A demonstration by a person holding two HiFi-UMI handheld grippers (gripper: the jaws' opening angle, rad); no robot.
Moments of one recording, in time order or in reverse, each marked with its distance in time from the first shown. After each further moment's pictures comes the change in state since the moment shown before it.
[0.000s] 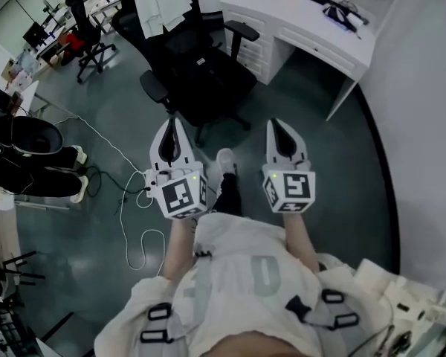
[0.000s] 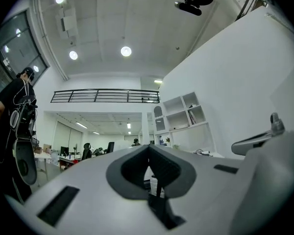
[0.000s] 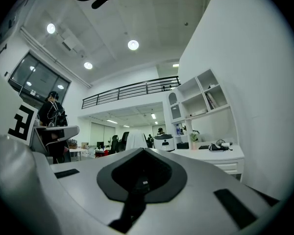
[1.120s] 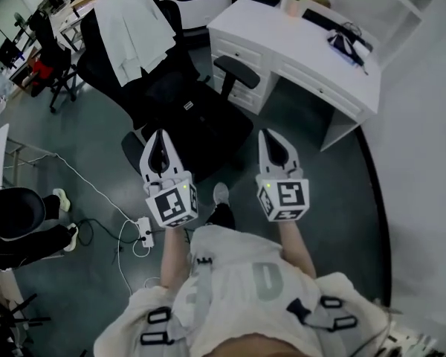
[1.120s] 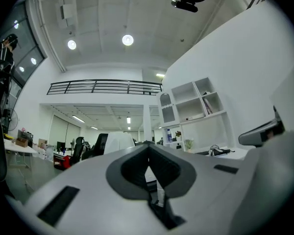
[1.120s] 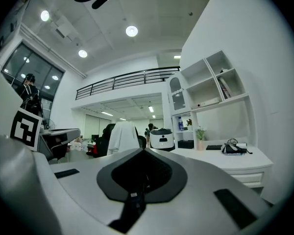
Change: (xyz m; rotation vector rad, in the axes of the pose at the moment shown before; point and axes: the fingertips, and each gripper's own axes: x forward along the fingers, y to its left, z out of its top) left arm 0.323 0.082 -0.085 -0.013 0.052 -0.011; right arm 0.314 -0.057 -0.018 -0.027 0.085 -0.046
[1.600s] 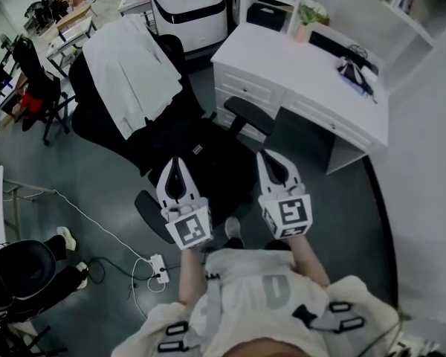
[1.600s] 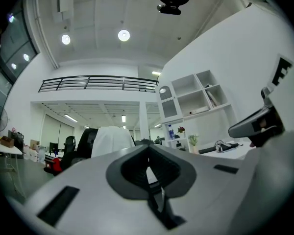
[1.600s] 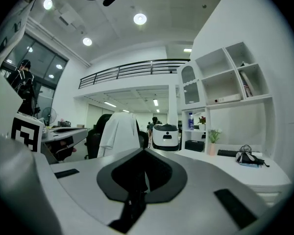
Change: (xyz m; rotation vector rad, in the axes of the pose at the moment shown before) left arm 0.167 0.038 -0.034 -0.034 0.010 -0.048; right arm 0.181 0.020 0.015 -0.072 0.098 0.051
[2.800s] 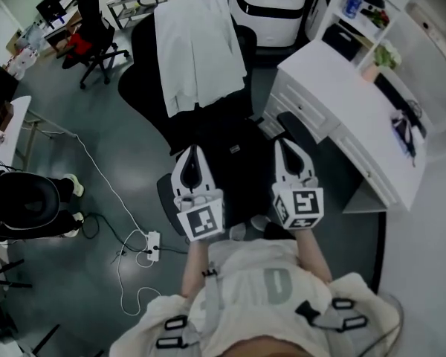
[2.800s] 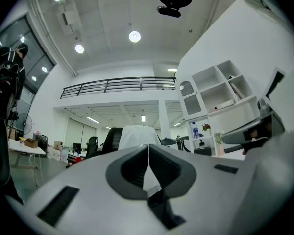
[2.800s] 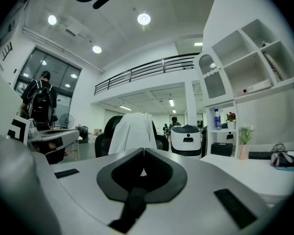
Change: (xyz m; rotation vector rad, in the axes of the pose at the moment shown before) left arm 0.025 0.080 -0.005 -0.037 -0.010 0.254; right arm 0.124 0.035 0.011 0.003 -0.035 0.185
